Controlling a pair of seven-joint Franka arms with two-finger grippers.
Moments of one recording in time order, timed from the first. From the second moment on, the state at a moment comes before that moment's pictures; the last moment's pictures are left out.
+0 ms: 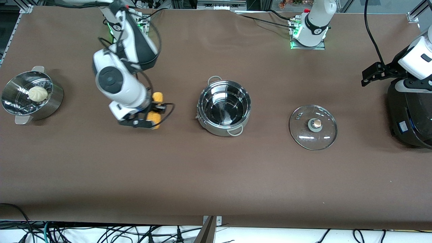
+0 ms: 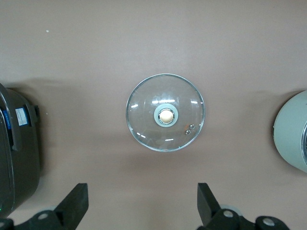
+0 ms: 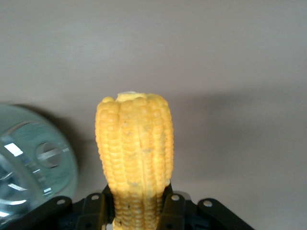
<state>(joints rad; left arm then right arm) -0.01 -0.03 0.00 -1.68 0.01 1.60 0.02 0.33 0.38 0.18 -1.68 0.02 1.99 0.55</state>
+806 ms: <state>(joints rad) -0.01 -0.03 0.00 -1.68 0.01 1.60 0.02 0.67 0.73 0.18 -1.22 0.02 1.95 0.67</state>
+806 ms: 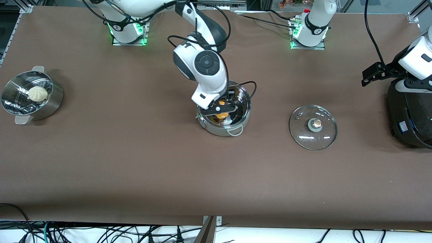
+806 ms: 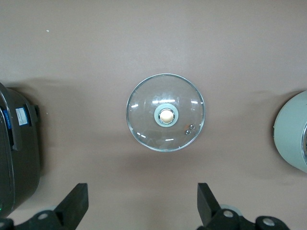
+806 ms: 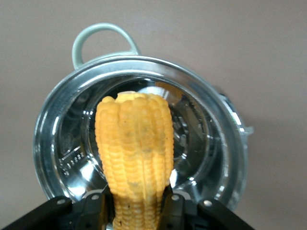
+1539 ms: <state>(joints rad) -0.01 -0.03 0.00 -1.68 0.01 1.60 0.02 0.68 0.82 0.18 -1.21 0.02 2.05 0.72</state>
